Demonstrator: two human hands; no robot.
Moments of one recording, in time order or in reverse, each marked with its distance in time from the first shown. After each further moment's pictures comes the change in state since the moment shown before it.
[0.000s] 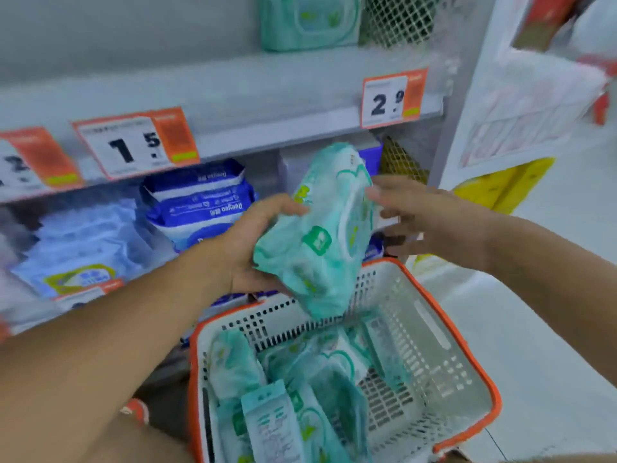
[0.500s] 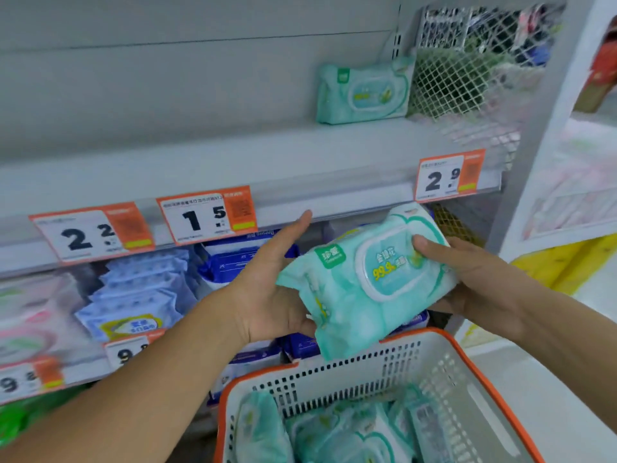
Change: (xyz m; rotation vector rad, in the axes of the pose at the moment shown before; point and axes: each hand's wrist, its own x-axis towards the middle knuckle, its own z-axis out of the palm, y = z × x) left_hand -0.035 0.039 -0.014 -0.169 -0.033 -0.005; right_hand 0.051 -0.003 0.001 0.297 -0.054 -0.057
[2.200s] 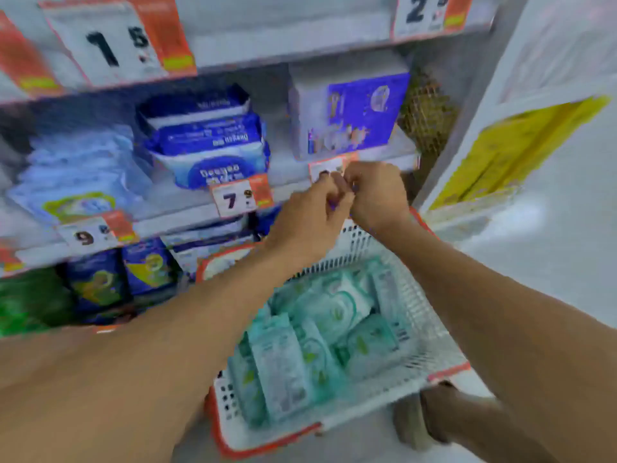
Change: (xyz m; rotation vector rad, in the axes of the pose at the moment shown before) left_hand 0.076 -0.129 -0.006 1.367 0.639 0.674; right_hand 0.041 0.120 0.023 -1.174 0.342 -0.591
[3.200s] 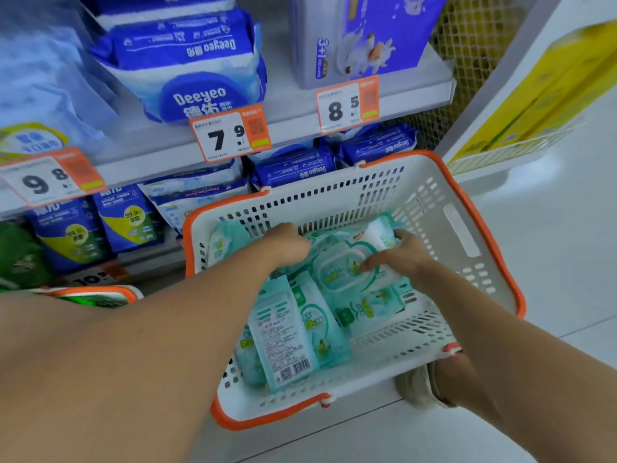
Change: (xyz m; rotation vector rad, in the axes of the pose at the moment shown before) left_hand -0.037 -0.120 0.074 0.103 -0.752 -0.706; right_hand -0.123 0.109 0.080 0.601 -0.510 1.016
